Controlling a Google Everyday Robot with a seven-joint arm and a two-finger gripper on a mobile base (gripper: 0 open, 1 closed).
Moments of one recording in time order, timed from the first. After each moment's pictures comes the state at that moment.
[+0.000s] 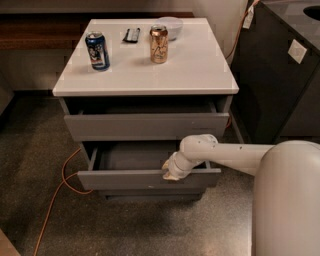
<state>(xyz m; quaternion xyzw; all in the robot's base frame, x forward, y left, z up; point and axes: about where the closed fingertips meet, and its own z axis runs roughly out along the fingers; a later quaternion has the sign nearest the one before) 0.617 -0.050 0.440 -0.71 0.67 0.09 0.20</state>
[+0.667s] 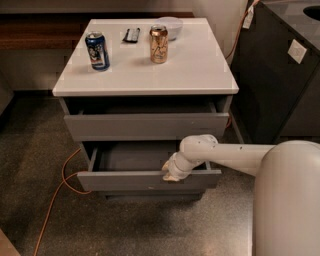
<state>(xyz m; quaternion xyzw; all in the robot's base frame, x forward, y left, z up) 0.617 -0.050 0.444 -0.71 0.67 0.09 0.20</state>
